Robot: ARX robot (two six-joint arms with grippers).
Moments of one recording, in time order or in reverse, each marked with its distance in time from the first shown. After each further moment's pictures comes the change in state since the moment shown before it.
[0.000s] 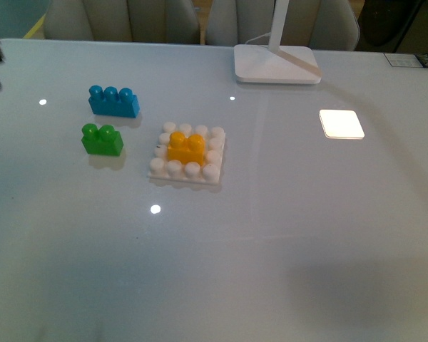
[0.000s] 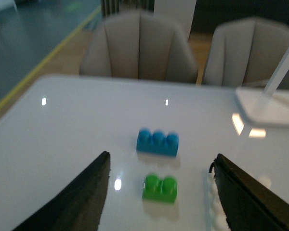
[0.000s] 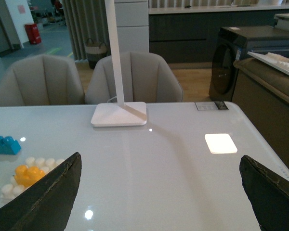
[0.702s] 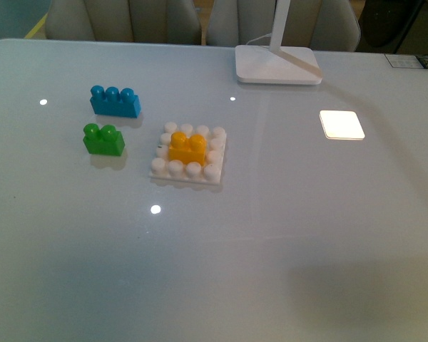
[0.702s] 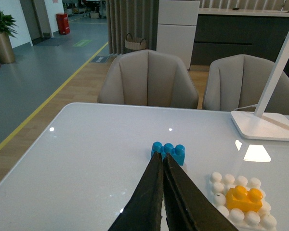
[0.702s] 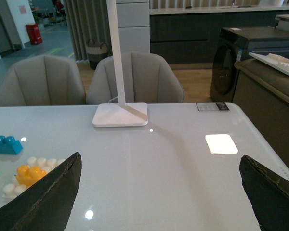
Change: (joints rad) left arm 0.093 -0.715 -0.320 -0.330 0.081 0.032; right arm 0.000 -0.001 0.000 0.000 -0.001 0.000
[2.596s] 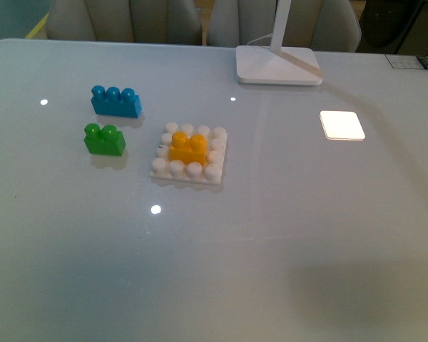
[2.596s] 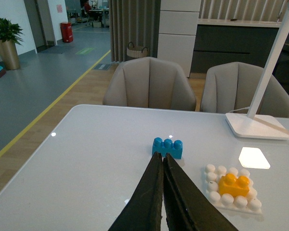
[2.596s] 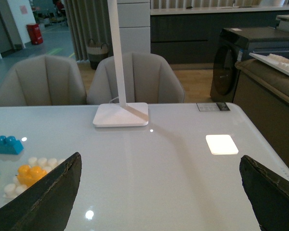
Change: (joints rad) left arm 0.000 -0.946 -0.039 -0.883 0.000 0.000; right arm 0.000 0.000 0.000 0.000 0.000 0.000
